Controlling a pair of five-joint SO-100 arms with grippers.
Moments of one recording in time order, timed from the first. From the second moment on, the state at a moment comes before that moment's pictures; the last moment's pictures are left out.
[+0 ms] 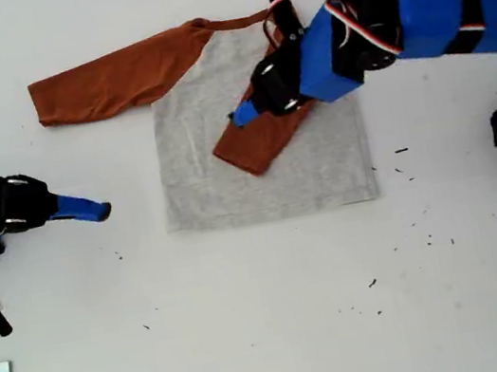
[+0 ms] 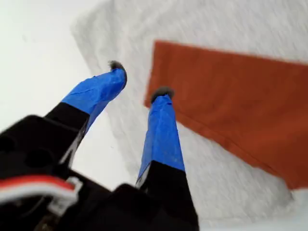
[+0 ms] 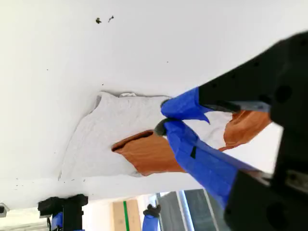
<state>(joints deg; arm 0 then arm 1) -2.1 206.1 185.4 58.8 4.1 16.5 95.7 74.4 66.4 -42.7</state>
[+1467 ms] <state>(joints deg) -4.0 120.9 109.7 90.4 -27.7 27.2 176.7 171.7 66.5 -35.2</state>
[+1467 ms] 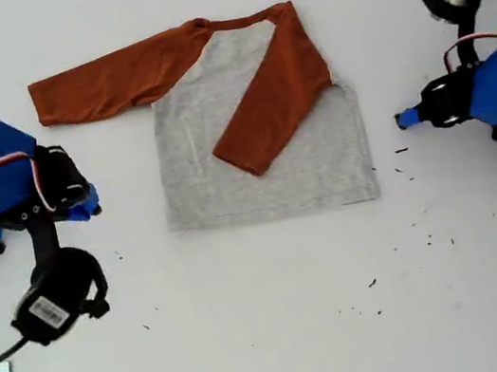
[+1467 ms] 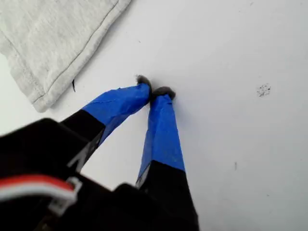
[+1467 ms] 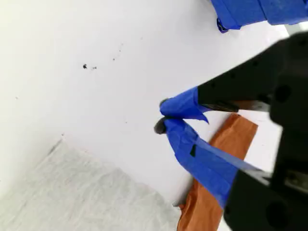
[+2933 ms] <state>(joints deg) -67.9 105.1 131.1 64.7 9.6 25.9 184.4 173.2 67.3 -35.2</state>
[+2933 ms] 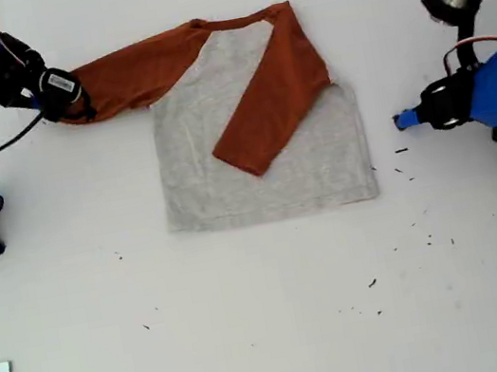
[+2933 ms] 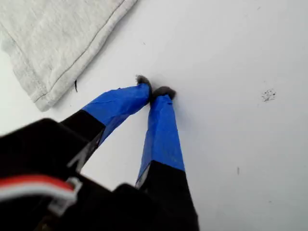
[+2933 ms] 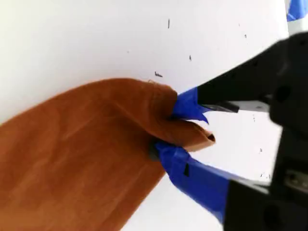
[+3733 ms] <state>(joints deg) -26.2 78.1 53.3 86.0 12.0 25.9 184.7 173.2 67.3 -34.6</state>
